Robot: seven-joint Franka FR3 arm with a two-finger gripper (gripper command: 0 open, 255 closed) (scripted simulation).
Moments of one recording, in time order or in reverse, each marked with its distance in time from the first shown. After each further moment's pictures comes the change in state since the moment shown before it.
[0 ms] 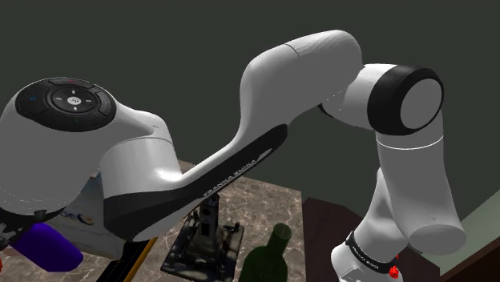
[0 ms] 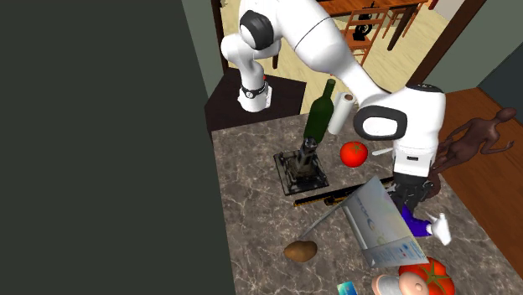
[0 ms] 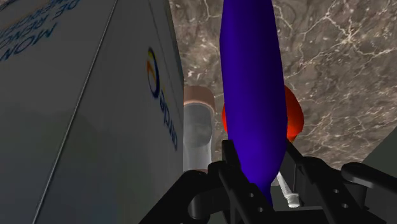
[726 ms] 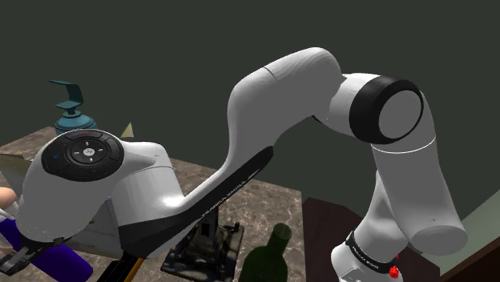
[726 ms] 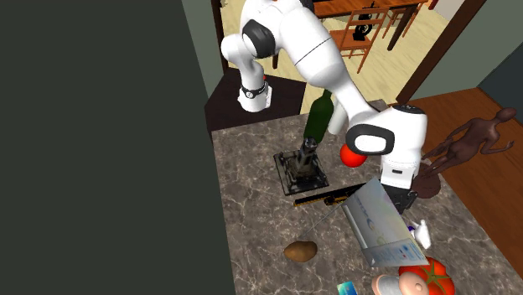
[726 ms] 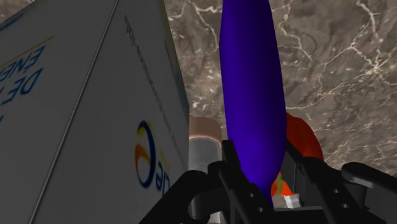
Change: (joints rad) arm 0.033 0.071 -0.061 -0.029 -0.082 0.078 0.084
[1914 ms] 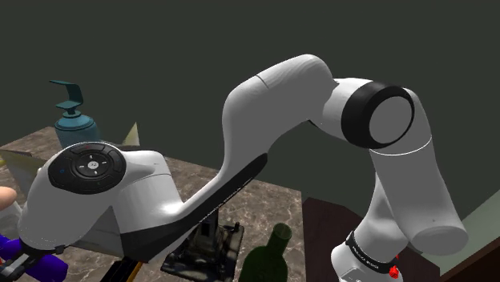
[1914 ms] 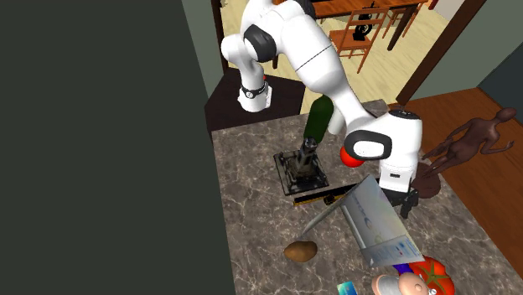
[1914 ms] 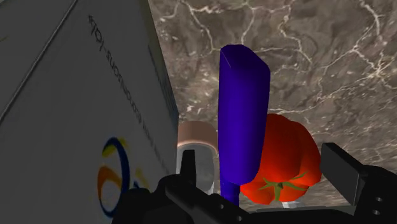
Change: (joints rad) arm 0.013 0.036 -0.019 0.013 -0.042 0.044 0.030
